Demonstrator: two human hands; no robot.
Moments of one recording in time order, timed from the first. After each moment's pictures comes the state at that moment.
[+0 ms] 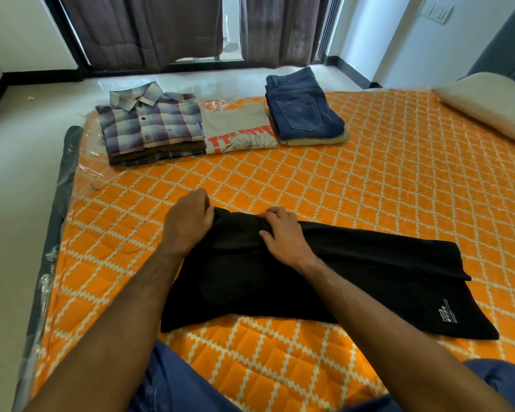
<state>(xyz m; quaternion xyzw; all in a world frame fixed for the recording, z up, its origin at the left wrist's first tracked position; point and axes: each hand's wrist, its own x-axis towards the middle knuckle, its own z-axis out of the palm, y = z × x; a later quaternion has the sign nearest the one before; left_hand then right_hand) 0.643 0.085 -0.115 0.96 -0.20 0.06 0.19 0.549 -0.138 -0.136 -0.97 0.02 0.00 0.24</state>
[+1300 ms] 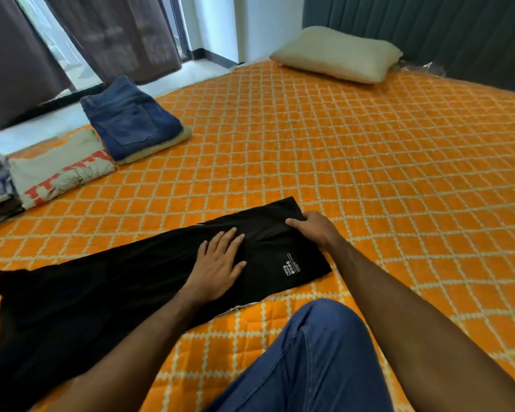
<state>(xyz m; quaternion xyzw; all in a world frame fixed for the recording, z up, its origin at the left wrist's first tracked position) 0.460 -0.234 -0.176 0.86 -0.50 -0.09 0.00 0.337 -0.493 -0.152 -0.82 0.42 0.03 0.38</state>
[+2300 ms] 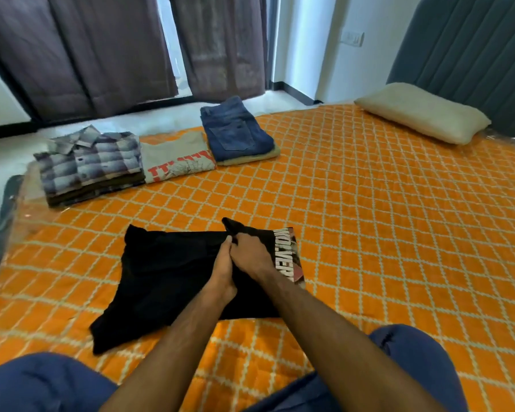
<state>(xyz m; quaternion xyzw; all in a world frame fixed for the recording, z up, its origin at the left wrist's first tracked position) 0.471 -0.113 -0.076 0.52 0.14 -0.33 0.77 0.478 -0.186 -0.087 -0.91 0.21 0.07 0.35</state>
